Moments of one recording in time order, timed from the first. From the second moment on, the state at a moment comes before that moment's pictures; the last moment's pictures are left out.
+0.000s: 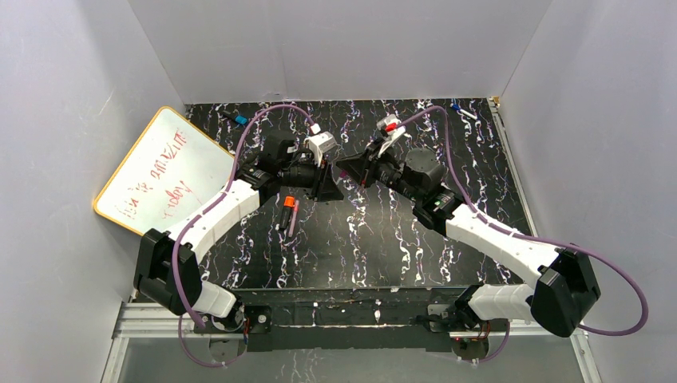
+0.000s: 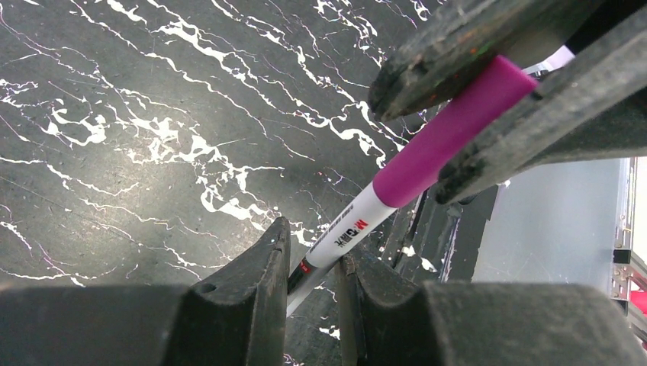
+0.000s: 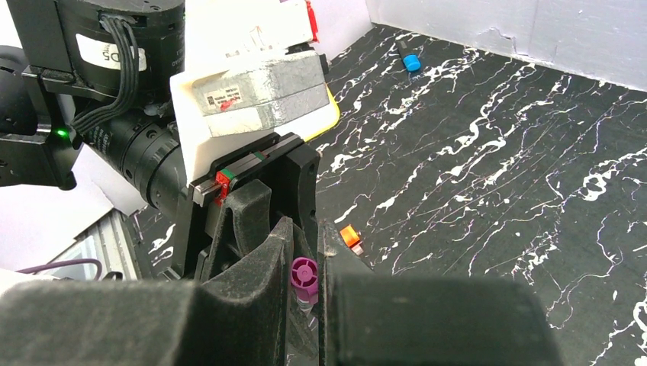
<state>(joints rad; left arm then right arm) -0.50 1.42 1.11 -0.30 0.74 -0.08 0.78 1.24 0.91 0.32 -0.22 0.35</state>
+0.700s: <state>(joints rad) -0.45 1.31 0.90 -0.06 0.66 -0.18 0.84 1.36 1.02 -0.01 -0.16 0.37</state>
